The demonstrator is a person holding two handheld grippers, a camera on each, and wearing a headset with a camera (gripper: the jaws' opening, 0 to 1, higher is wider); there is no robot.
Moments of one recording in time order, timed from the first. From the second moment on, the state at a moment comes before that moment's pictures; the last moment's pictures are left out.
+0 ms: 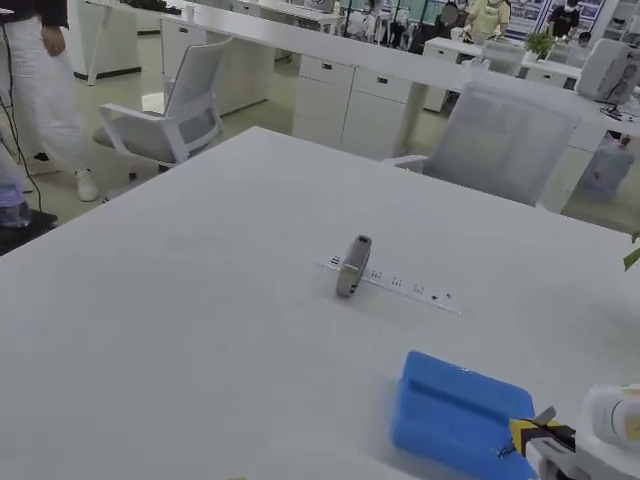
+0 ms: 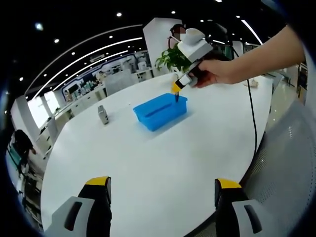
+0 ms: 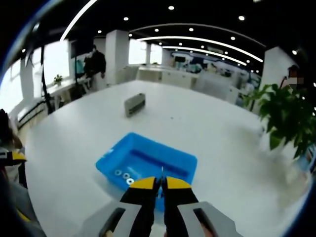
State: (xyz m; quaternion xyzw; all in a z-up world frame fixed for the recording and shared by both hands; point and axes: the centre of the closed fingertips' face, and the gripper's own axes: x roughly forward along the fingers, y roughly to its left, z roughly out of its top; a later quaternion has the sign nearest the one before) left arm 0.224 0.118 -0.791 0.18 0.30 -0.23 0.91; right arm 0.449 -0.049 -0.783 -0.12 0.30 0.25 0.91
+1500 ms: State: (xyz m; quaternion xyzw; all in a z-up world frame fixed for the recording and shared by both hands) left arm 0.234 0.113 -0.763 0.20 0.24 -0.24 0.92; right arm 0.398 -0.032 -0.692 -0.11 0.19 0.27 0.94
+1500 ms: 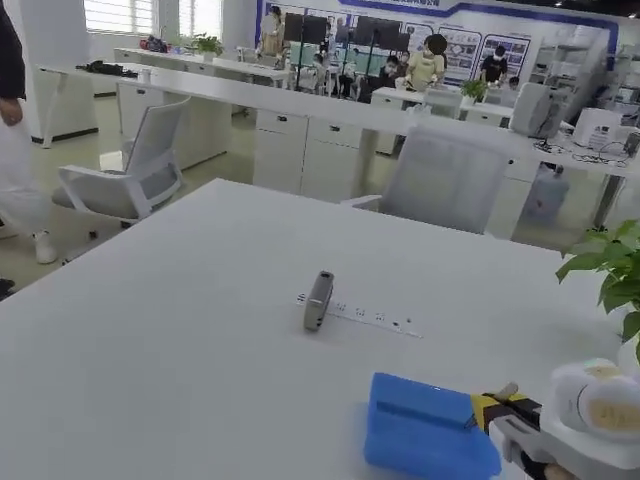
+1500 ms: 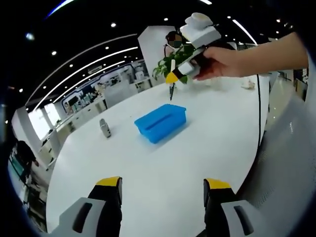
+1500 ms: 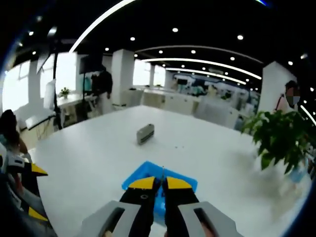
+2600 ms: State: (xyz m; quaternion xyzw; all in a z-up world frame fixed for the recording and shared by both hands) left arm 0.243 0.003 -0.645 0.12 0.15 -0.50 0.85; right arm 0.248 0.012 -0.711 -0.19 0.24 0.52 0.80
